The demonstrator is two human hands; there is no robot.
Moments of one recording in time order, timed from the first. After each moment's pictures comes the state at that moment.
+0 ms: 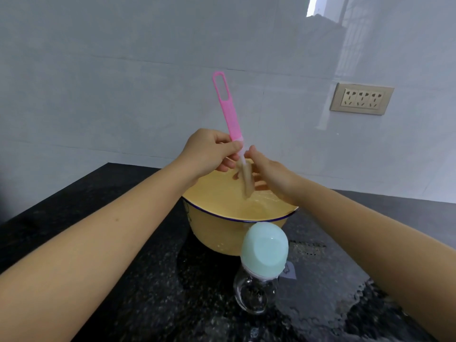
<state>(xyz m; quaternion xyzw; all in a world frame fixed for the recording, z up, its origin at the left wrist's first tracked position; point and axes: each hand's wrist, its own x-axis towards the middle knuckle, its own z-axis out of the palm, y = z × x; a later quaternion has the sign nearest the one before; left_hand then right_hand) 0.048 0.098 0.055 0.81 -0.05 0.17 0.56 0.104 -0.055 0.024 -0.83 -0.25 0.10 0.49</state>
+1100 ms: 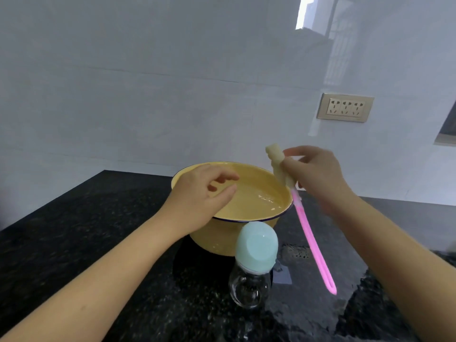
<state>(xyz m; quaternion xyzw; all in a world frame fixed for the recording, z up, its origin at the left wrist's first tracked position) -0.022 0.092 0.019 0.86 -0.16 0.29 0.39 0.046 -0.112 0.056 -0.84 -0.11 -0.19 0.49</state>
